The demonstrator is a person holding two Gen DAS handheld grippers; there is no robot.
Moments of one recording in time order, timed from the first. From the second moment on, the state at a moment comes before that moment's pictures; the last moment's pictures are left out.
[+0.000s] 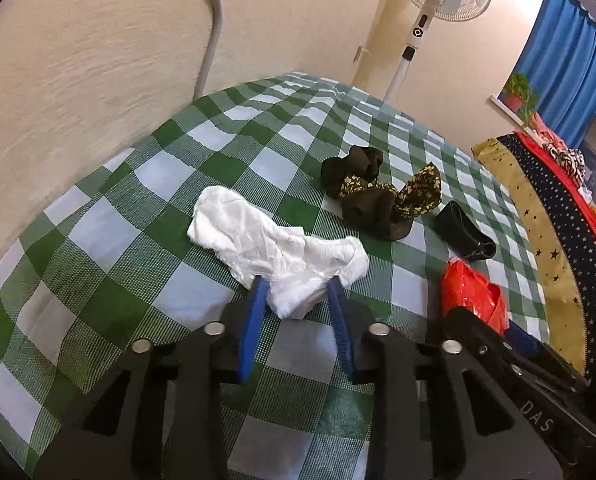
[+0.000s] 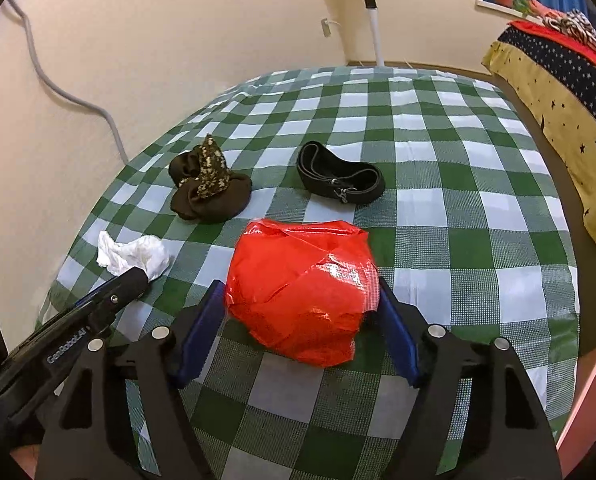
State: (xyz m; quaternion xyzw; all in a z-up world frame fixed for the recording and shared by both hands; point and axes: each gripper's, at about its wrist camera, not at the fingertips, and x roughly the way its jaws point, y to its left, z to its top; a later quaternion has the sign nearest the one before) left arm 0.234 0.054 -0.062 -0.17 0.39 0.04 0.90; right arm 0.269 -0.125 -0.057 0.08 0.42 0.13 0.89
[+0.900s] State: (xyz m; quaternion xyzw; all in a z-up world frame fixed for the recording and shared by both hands) left arm 0.166 0.022 0.002 -0.11 0.33 -0.01 0.94; right arm 0.147 -0.189 0.027 0.08 0.34 0.05 0.94
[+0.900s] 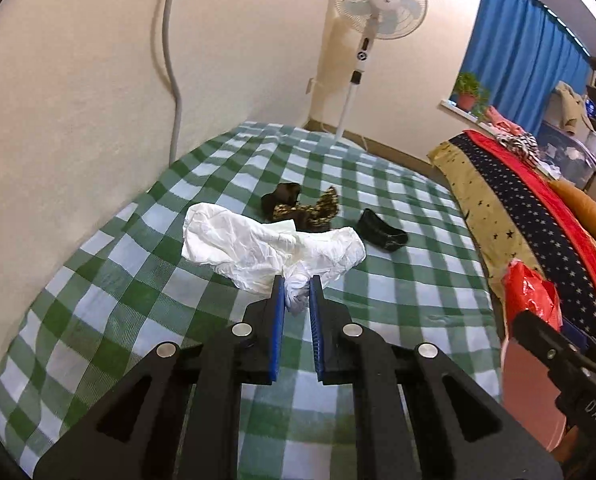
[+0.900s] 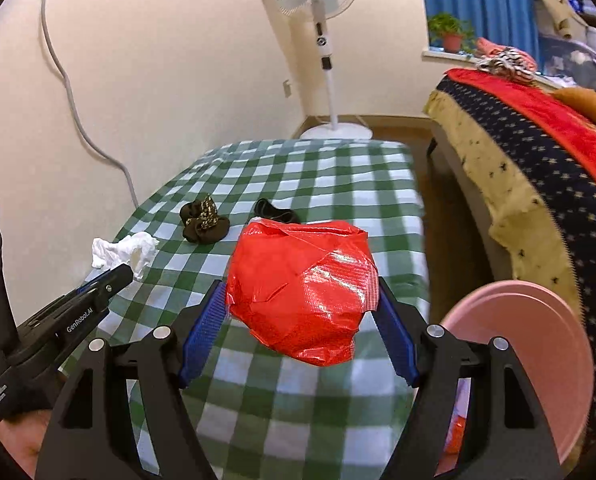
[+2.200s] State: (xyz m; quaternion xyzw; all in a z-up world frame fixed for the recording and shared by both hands) left arm 0.089 -0.051 0.043 -0.07 0.28 -0.13 0.95; right arm 0.024 -0.303 0.103 0.07 0.28 -0.08 0.95
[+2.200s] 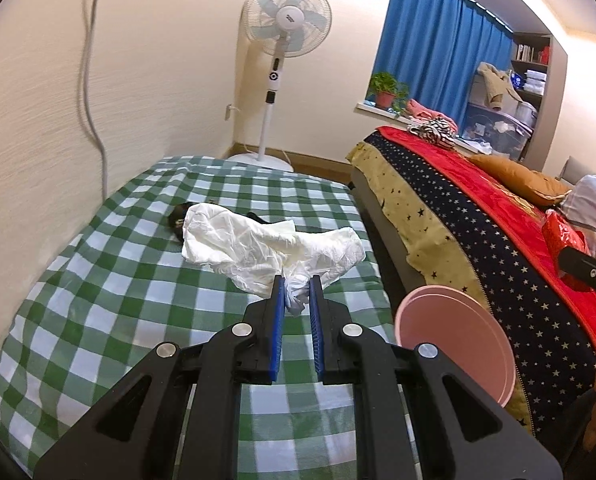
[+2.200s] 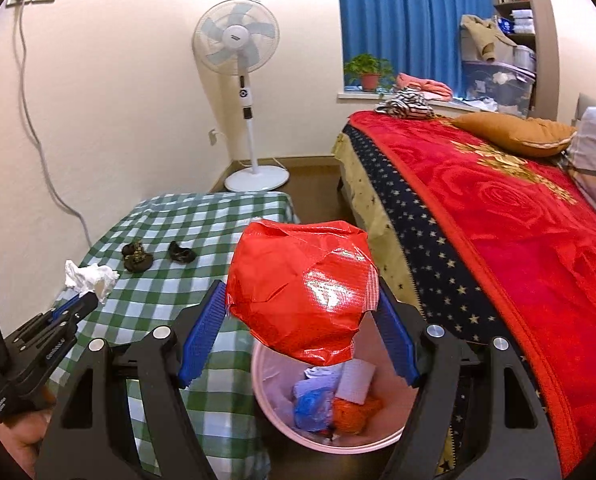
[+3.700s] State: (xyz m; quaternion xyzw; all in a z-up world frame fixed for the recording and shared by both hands) left arm 0.112 -0.182 0.002 -0.03 0.30 -0.26 0.92; right arm 0.042 -0.367 0.053 0.11 0.29 -0.19 0.93
